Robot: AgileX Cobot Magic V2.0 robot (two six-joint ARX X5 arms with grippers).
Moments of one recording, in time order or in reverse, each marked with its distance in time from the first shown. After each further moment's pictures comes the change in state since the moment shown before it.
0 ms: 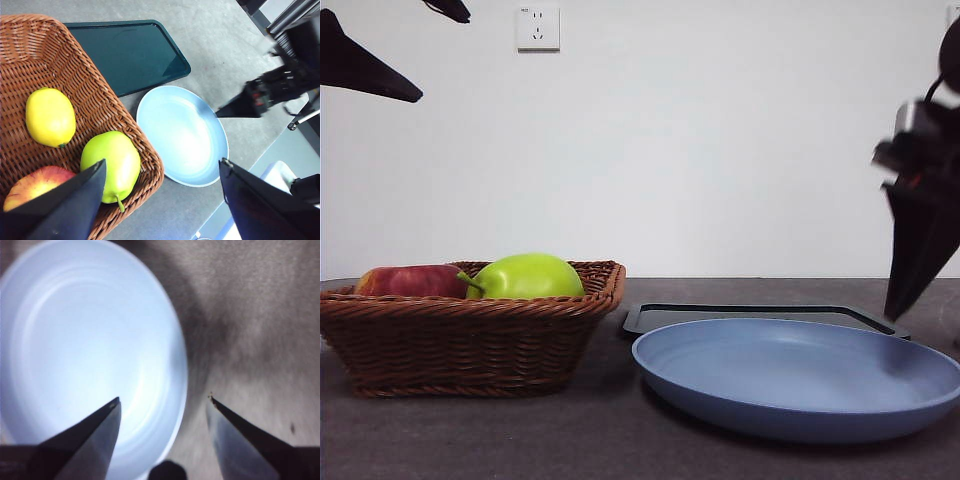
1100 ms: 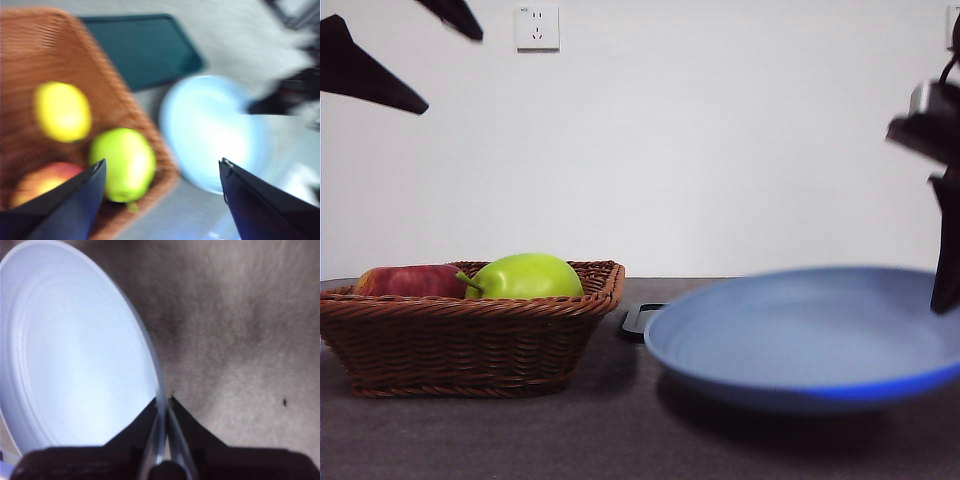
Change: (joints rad) left arm -0.088 0.022 0.006 0.011 -0.175 -0.047; right arm -0.001 -0.125 0.005 -0.099 0.002 0.022
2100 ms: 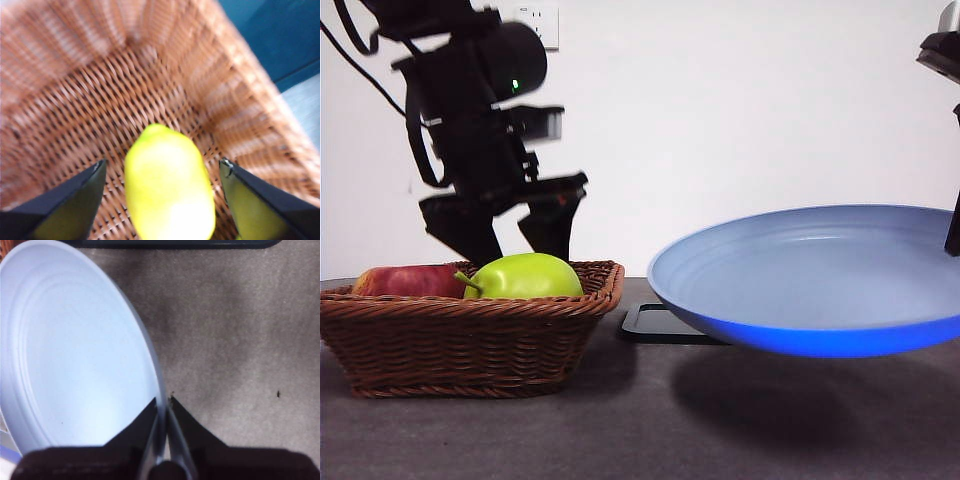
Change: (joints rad) left arm -0.092 0.820 0.400 0.030 -0.397 0.198; right arm 0.000 -0.158 0.000 -0.064 0.000 -0.031
